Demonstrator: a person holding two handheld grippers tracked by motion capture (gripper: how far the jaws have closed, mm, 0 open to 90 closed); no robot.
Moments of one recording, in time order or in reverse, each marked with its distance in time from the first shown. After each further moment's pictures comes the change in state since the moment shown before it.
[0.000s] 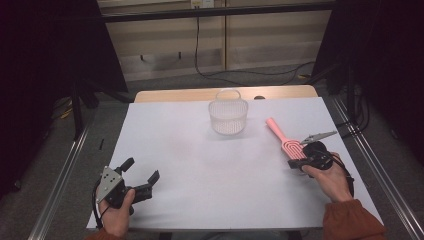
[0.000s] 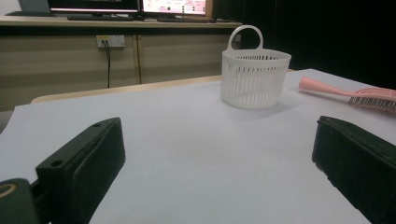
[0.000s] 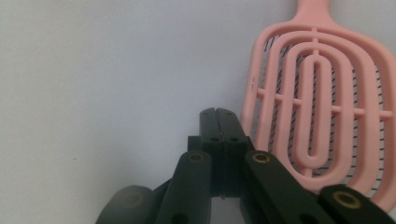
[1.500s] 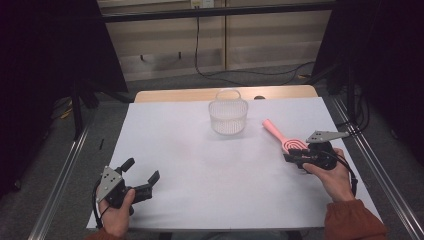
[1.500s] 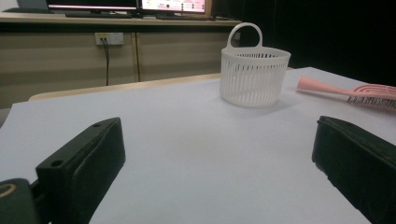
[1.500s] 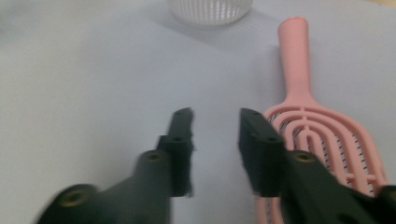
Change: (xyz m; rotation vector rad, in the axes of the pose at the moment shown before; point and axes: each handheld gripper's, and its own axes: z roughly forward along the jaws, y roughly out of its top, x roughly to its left) left arm 0.001 0.000 0.000 0.014 -0.005 0.002; right arm 0.006 0.004 -0.017 -0.264 0.023 -0.089
